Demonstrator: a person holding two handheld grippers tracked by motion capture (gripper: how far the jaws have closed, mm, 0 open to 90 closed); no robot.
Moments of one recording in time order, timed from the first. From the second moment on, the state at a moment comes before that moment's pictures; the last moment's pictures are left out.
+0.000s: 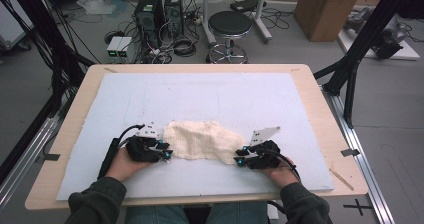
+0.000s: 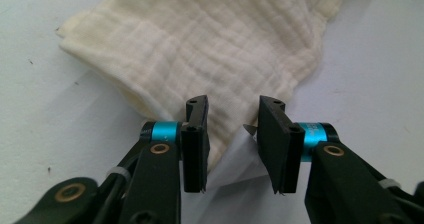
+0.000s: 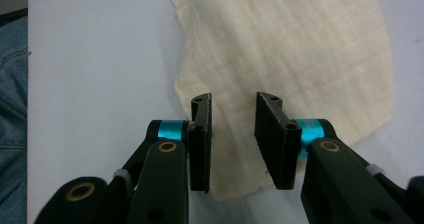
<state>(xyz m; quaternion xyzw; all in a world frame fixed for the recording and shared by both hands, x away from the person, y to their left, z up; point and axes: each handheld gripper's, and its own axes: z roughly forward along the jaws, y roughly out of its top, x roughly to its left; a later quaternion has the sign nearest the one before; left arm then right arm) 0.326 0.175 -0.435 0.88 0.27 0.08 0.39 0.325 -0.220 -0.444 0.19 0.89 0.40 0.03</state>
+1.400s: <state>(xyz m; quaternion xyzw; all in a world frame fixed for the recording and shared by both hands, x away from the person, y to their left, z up) 0.211 0.207 -0.400 0.88 0.21 0.10 0.41 0.239 -0.199 -0.415 0.10 0.90 0.42 -0.01</state>
